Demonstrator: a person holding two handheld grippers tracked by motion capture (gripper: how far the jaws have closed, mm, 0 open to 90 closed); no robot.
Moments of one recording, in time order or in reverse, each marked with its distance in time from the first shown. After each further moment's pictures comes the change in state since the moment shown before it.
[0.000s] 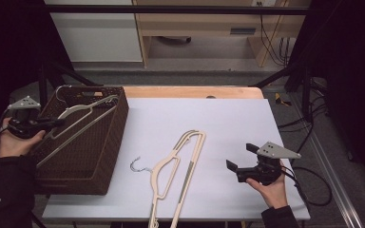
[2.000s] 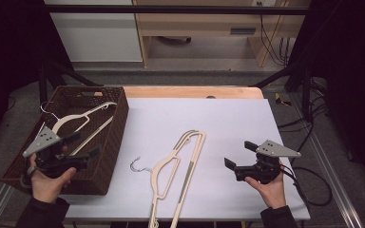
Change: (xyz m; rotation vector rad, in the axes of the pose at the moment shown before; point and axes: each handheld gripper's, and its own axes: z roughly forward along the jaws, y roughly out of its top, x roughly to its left) left arm -0.147 -0.027 -0.017 -0.333 -0.080 -0.067; right arm 0.005 0.009 0.000 -0.027 0.011 0.007
